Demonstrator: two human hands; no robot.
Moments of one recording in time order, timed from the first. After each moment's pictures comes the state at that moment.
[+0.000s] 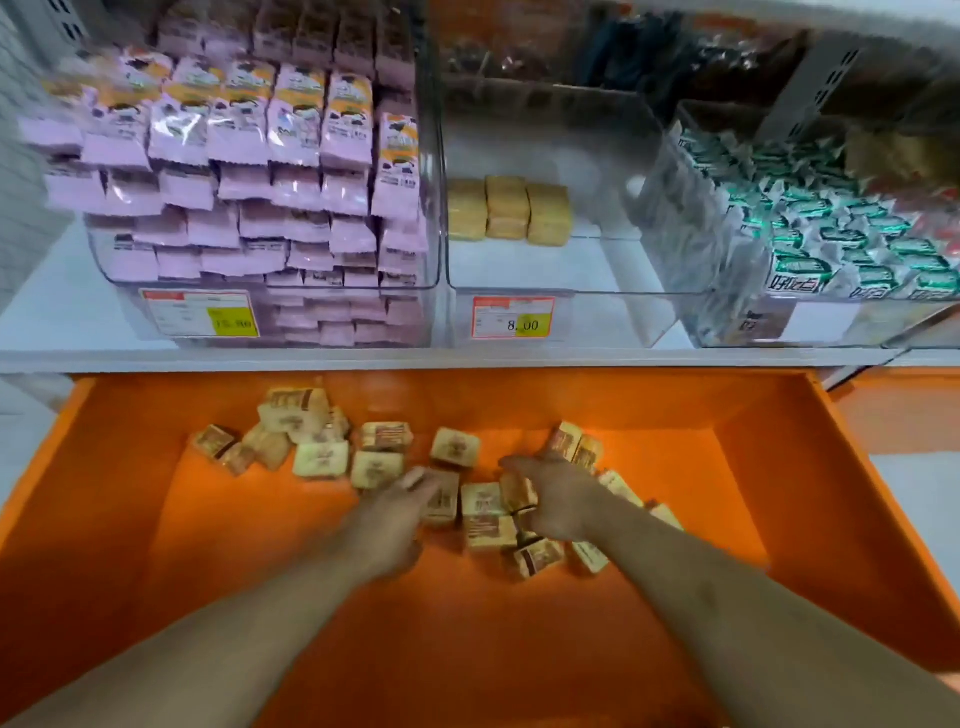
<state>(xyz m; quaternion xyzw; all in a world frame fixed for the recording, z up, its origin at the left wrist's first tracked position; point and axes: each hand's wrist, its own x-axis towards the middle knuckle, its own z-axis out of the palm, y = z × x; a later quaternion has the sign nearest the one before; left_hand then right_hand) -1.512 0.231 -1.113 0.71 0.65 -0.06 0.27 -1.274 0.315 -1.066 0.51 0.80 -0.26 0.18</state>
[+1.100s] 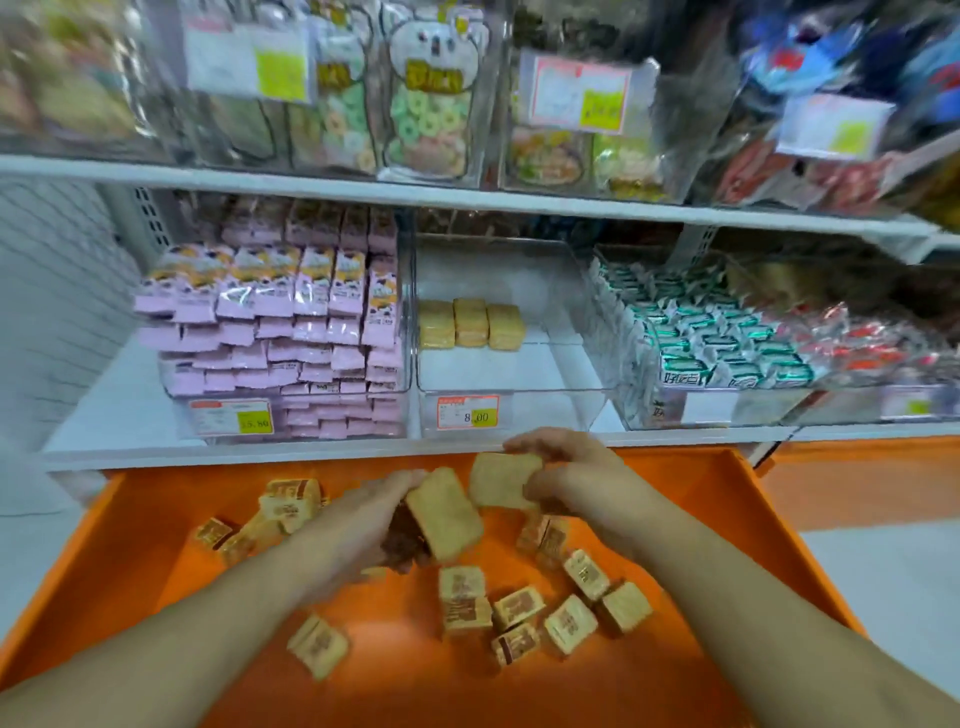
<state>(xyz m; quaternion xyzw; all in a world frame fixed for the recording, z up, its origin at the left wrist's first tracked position) -1.487 0.228 -0.937 0.33 0.66 0.34 0.59 -1.256 0.295 -0.889 0.55 0.58 -0.56 -0.22</state>
